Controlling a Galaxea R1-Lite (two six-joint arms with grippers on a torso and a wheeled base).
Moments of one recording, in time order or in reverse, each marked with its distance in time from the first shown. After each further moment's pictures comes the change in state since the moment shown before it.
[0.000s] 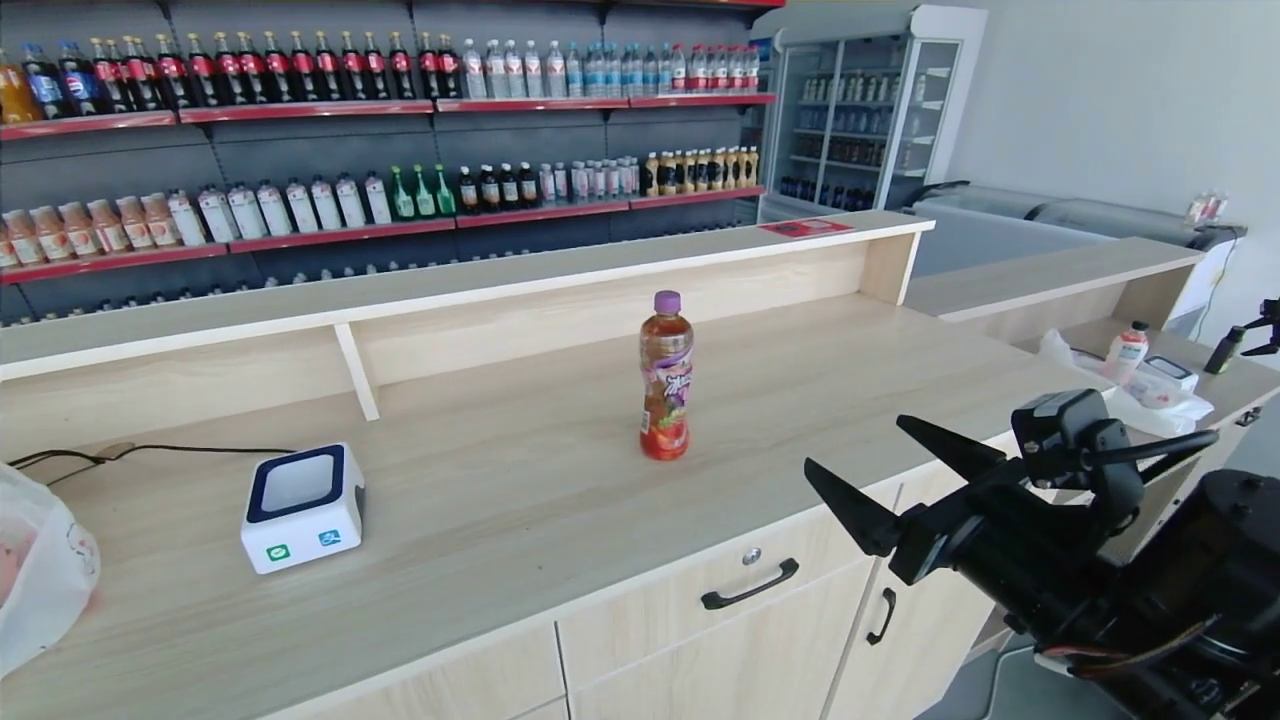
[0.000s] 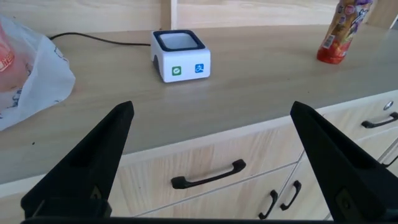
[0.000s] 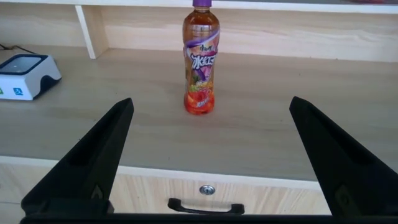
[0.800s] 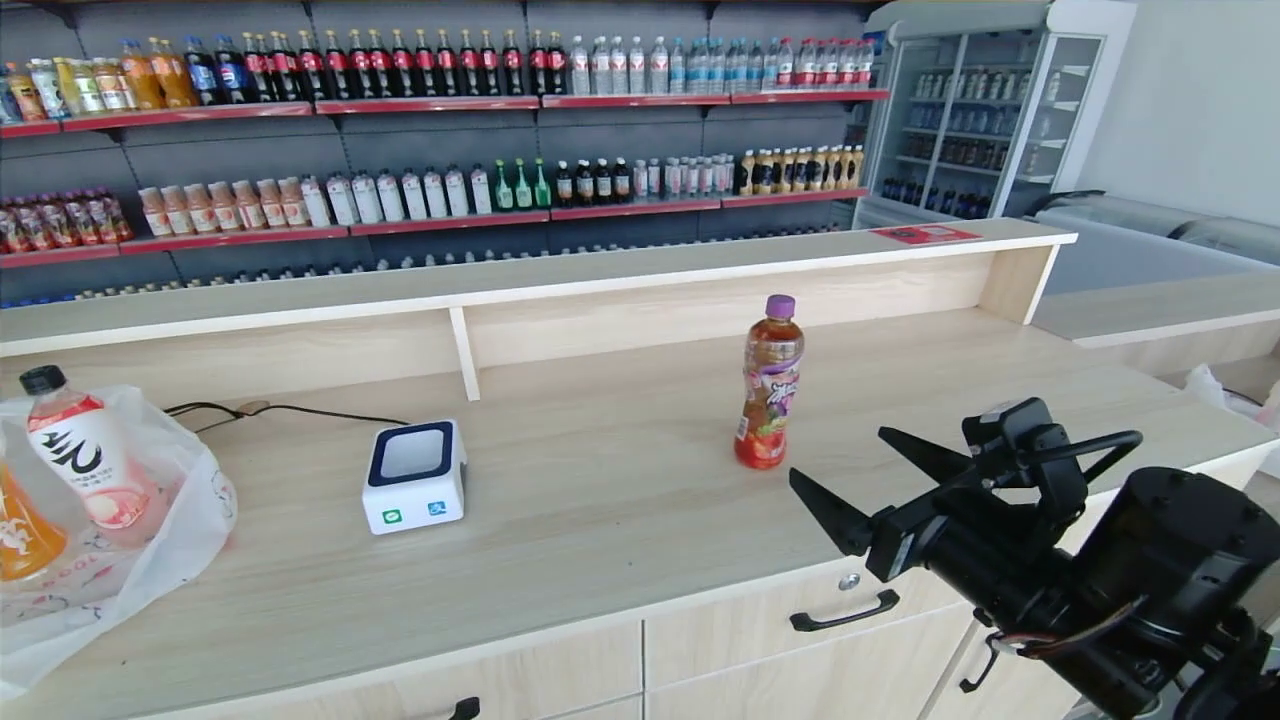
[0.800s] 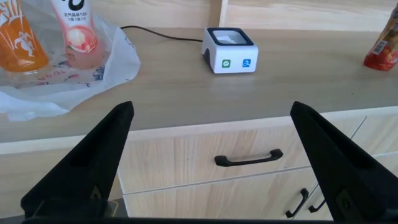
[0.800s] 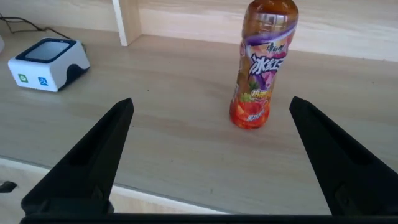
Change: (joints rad) left arm 0.001 0.000 0.000 0.001 0.000 -0.003; right arm -0.023 0.083 -0.028 0.001 0.000 -0.002
